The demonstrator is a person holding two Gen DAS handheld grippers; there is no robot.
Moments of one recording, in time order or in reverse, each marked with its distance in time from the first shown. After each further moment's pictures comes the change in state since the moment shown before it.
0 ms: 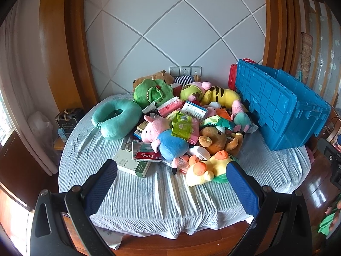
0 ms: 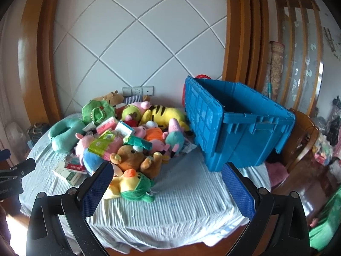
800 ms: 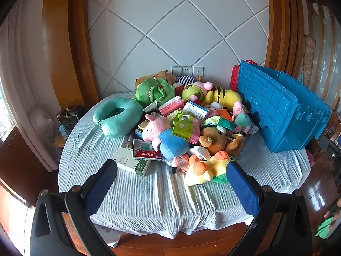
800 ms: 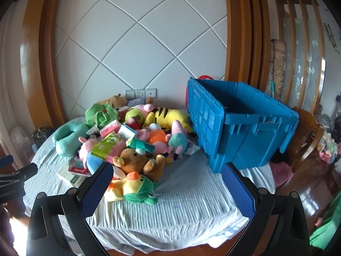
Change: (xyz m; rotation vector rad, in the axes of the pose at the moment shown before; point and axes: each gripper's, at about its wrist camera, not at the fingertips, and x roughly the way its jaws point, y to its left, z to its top) left arm -0.003 -0.004 -0.008 -0.016 -0.005 0.007; right arm 0.004 -0.011 0.005 0.024 -0.010 0.041
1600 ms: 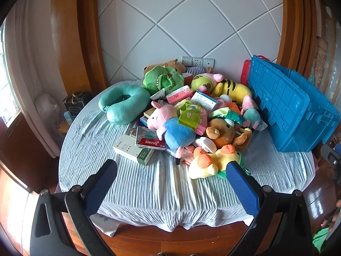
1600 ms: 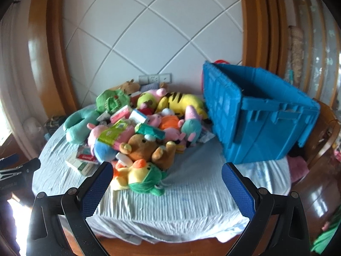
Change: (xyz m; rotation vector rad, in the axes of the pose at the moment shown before) left arm 0.027 0.000 -0.018 -0.069 0.081 0.064; right arm 0.049 -0.027 -0.017 -0.014 0.119 0.161
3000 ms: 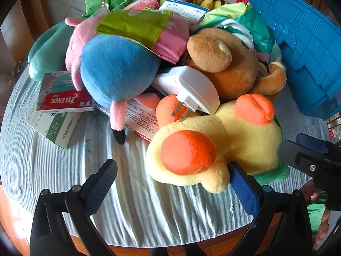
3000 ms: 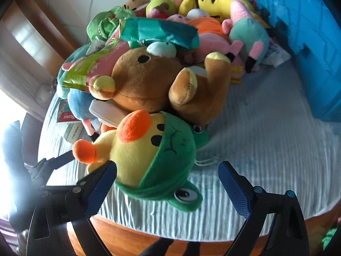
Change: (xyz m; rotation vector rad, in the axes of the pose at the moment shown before) left arm 0.270 -0.086 -0.044 0.086 0.390 -0.146; right arm 0.282 0.003 -0.052 0.090 0.516 0.263
